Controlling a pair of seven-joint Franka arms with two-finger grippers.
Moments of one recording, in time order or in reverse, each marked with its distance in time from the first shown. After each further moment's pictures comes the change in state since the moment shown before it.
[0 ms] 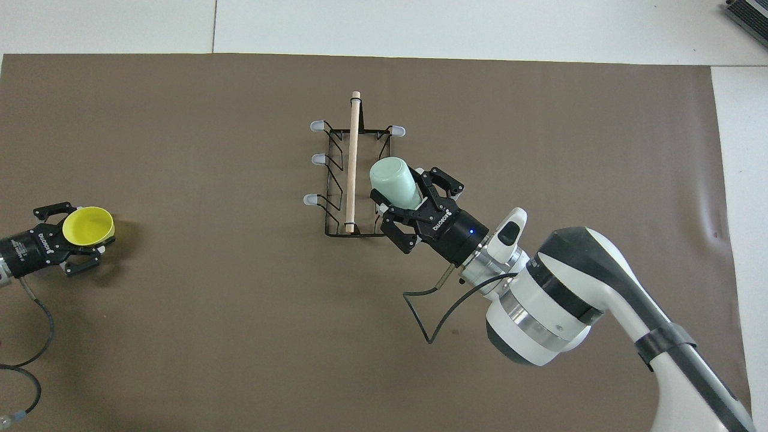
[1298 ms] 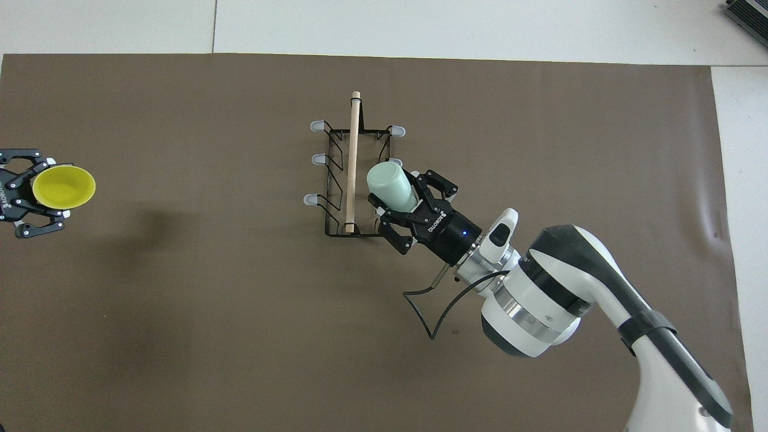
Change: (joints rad) left arm -0.028 -0.240 -0.198 0.134 0.506 0.213 -0.256; right arm -0.003 0.049 -0.003 -0.004 0.012 -0.056 -0.076
